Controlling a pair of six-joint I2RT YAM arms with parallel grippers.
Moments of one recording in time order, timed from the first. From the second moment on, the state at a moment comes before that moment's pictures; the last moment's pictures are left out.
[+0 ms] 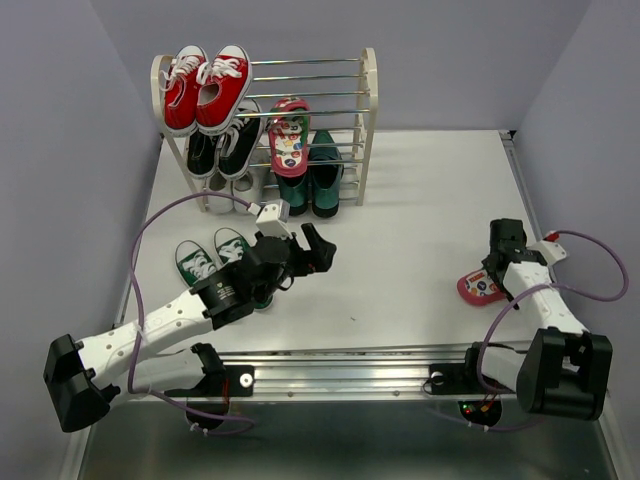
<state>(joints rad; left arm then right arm) -0.97 0.94 0.75 -0.16 -0.41 -0.78 -0.14 1.12 0.67 -0.70 0.69 0.90</state>
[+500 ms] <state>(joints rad) -0.97 0.97 0.74 -0.21 -0.42 -0.81 -0.18 1.21 0.64 -0.55 0.66 0.80</state>
